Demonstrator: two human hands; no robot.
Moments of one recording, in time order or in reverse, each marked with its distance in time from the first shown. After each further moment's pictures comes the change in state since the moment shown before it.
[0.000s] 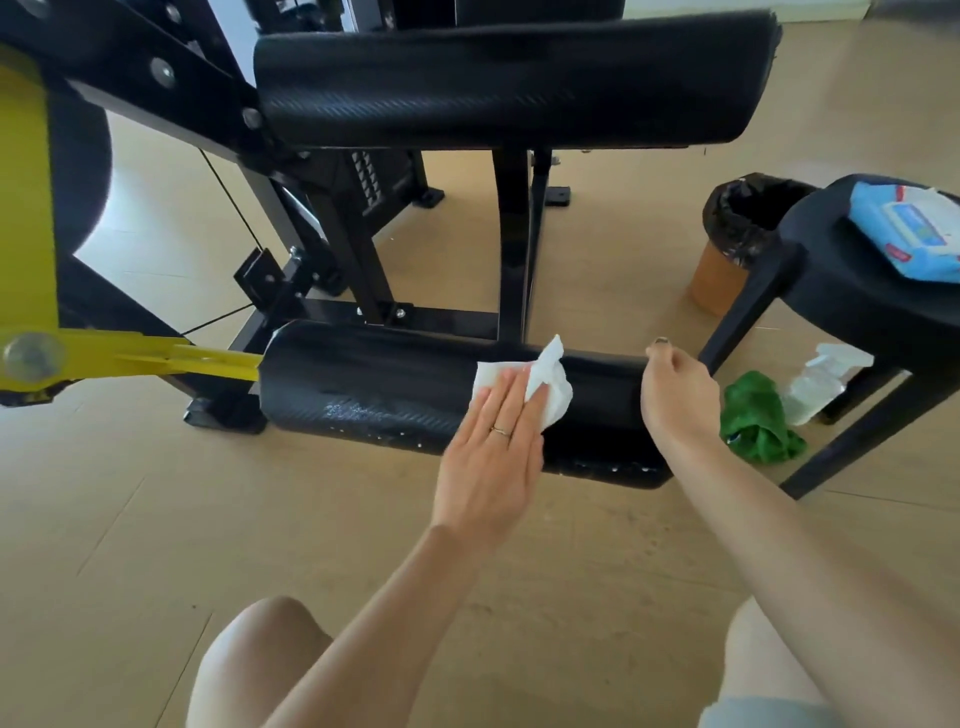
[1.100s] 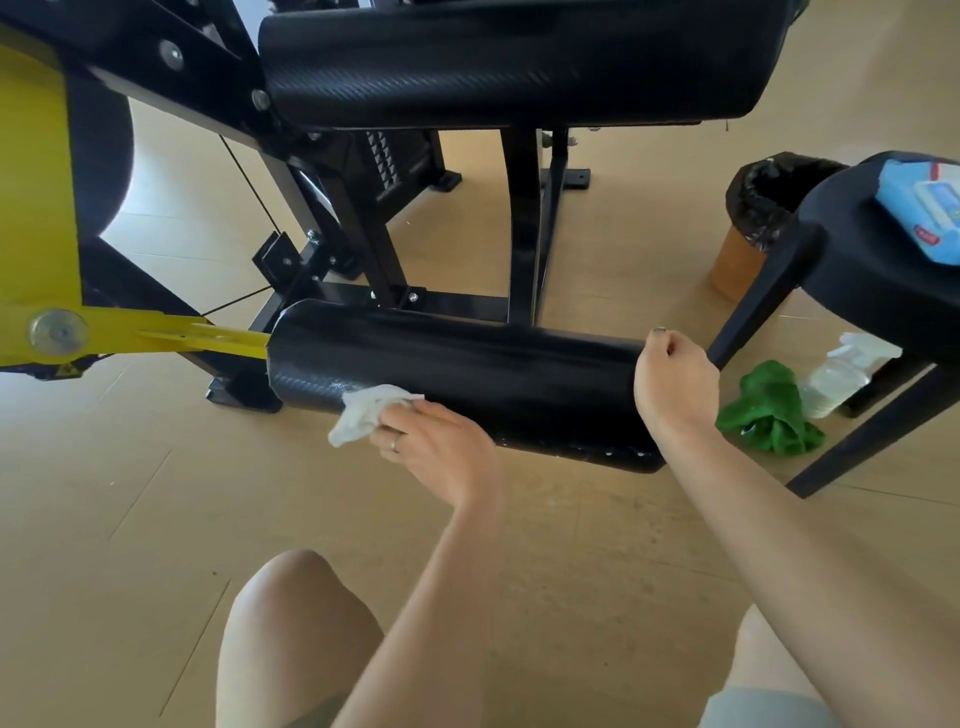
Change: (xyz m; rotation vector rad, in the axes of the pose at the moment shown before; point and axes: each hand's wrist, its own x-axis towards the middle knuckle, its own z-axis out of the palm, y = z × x) left_hand 0.026 0.012 0.011 -0.434 0.498 -1.395; right_hand 0.002 0.005 0.002 -0.012 0.003 -0.072
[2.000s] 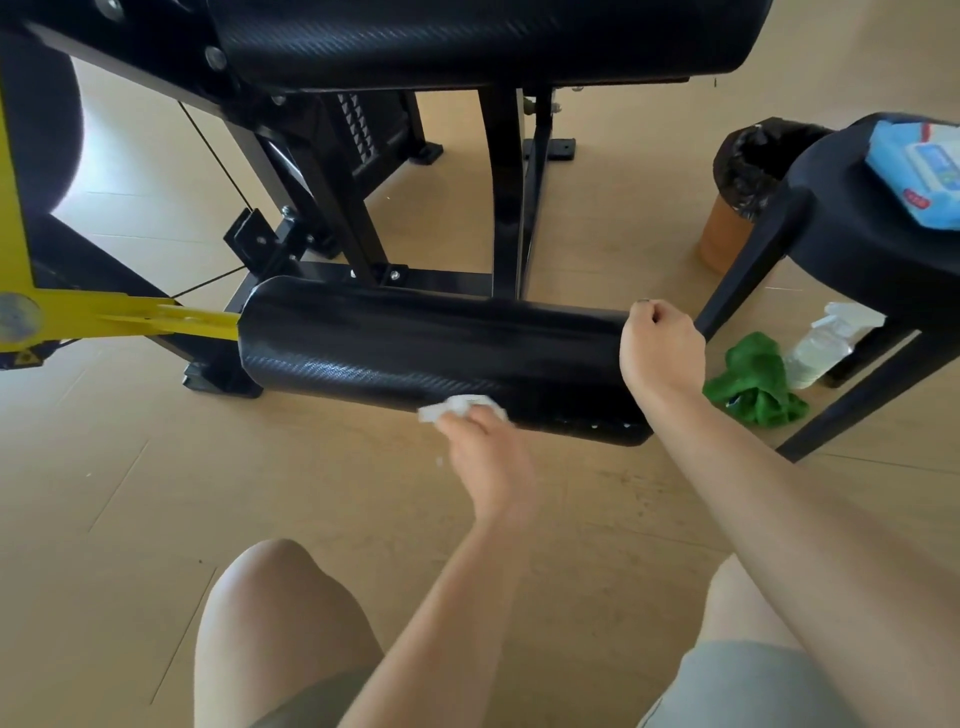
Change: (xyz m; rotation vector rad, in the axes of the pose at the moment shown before) left_hand -0.052 0.015 -0.023 -0.306 -0.472 -0.345; right_hand 0.009 0.003 0.004 -0.015 0.003 0.028
